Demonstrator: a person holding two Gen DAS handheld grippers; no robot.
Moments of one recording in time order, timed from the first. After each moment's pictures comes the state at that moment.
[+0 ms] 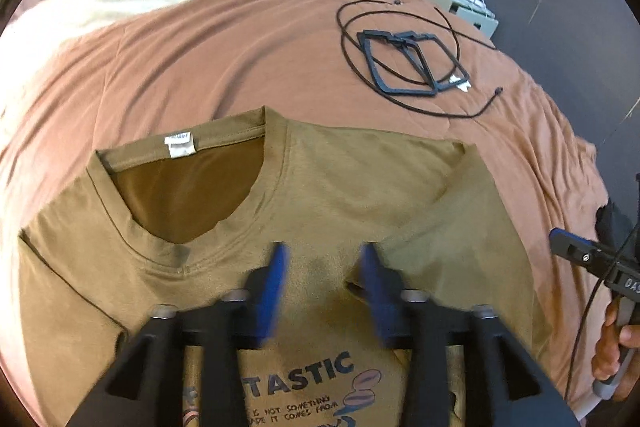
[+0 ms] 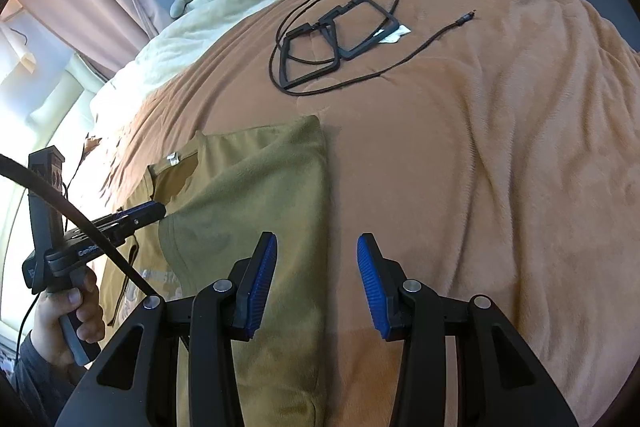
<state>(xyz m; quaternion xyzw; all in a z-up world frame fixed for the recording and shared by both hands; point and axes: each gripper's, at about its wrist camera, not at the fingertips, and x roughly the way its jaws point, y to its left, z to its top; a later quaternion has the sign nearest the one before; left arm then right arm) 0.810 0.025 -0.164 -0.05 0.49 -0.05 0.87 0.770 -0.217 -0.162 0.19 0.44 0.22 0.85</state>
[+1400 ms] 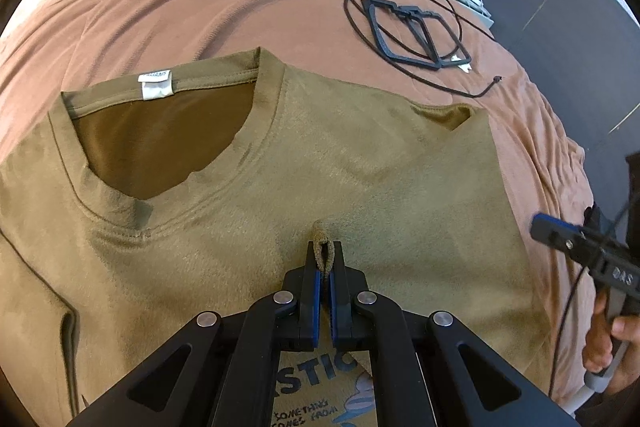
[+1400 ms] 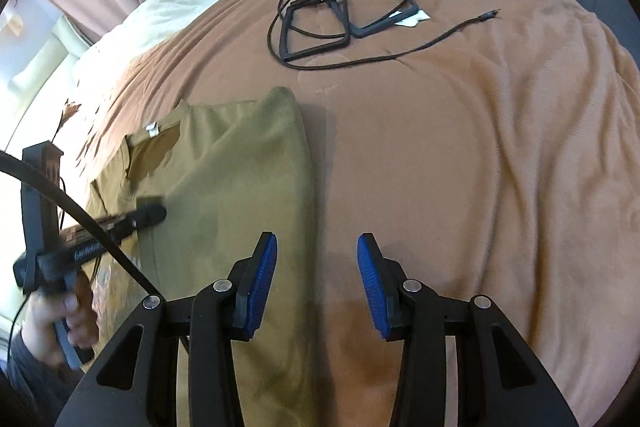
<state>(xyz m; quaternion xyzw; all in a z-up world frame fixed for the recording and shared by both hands) 0.811 0.035 -0.203 -0.10 0.52 -0.09 0.84 0.791 -0.171 -0.161 0.12 0.48 0.20 0.85</state>
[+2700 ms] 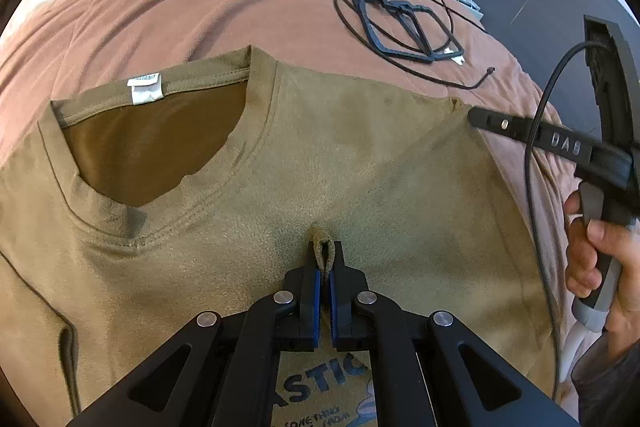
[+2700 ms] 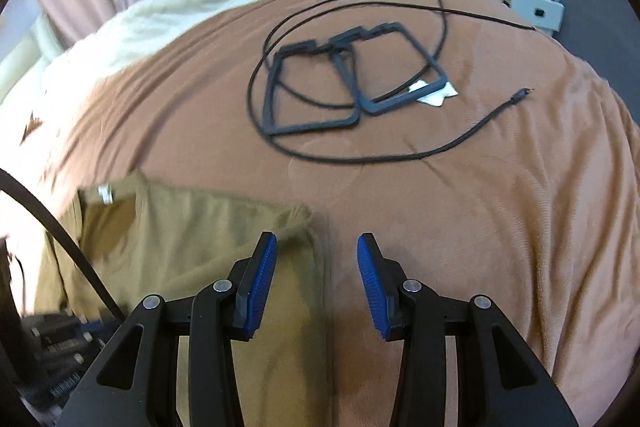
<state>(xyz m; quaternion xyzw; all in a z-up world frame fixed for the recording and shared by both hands) 0.810 0.035 -0.209 -0.08 0.52 -0.10 0.85 0.870 -0.112 -0.170 0.05 0.44 0.15 0.88</state>
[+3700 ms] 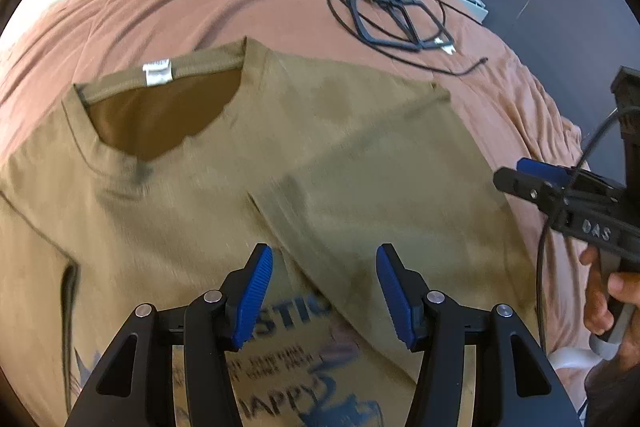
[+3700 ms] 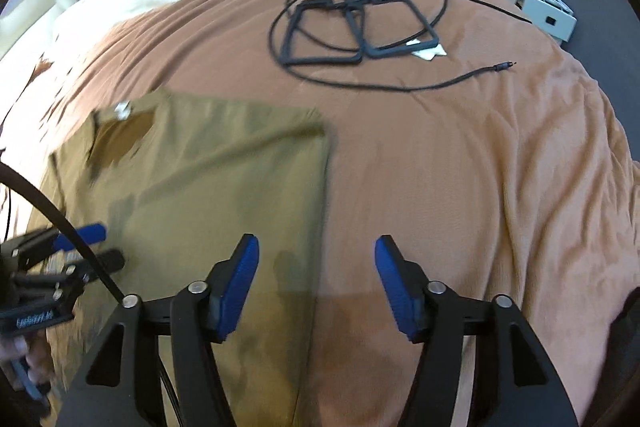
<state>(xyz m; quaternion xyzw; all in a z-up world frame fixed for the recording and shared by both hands) 0.777 0.015 -0.198 -0.08 0.52 -0.08 0.85 0.807 -0.127 -0.162 0.00 0.48 0.17 0.86</state>
